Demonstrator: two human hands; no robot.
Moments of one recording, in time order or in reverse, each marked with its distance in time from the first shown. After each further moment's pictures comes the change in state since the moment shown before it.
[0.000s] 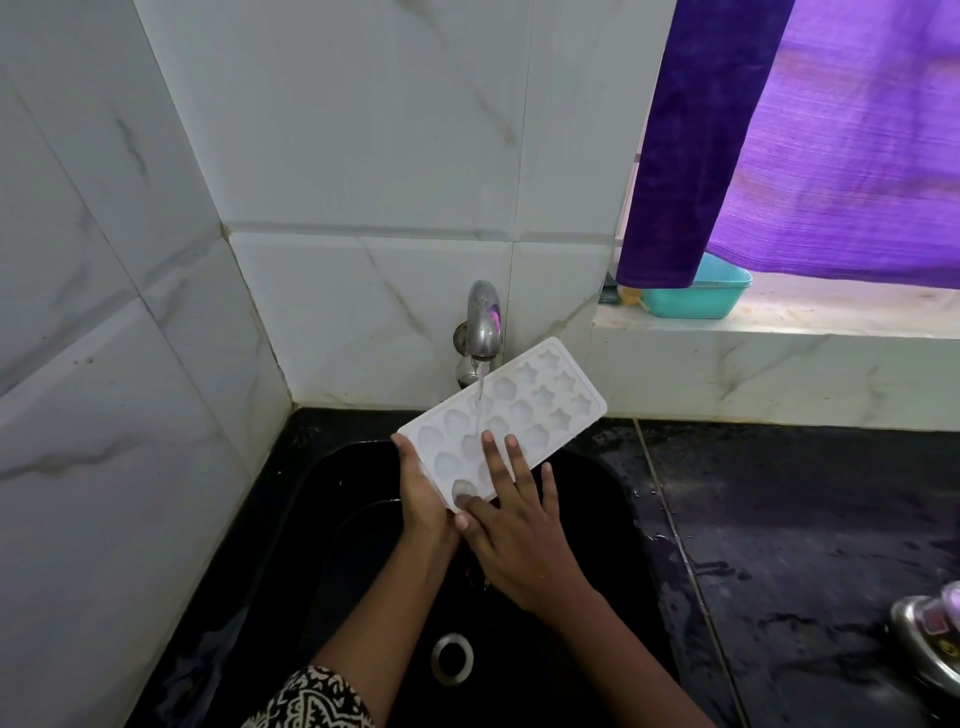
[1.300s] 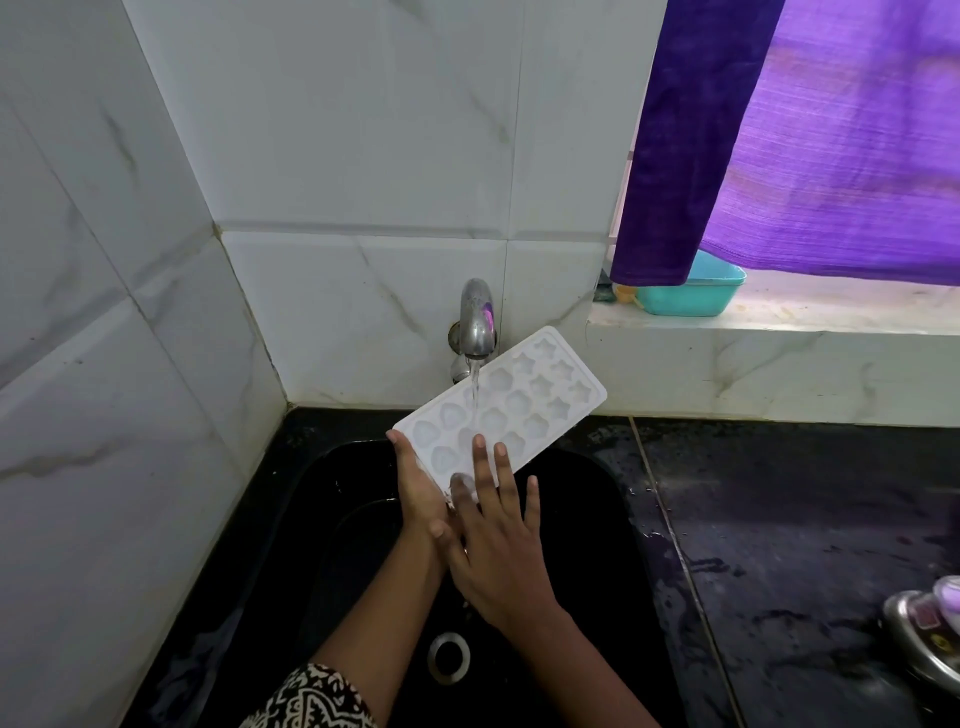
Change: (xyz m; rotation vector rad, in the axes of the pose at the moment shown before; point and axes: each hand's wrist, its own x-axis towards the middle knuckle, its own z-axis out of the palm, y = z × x) left_hand -0.005 0.001 0.010 -0.046 0.051 0.009; right_hand -0.004 -0.019 0.014 -0.008 0.098 0.111
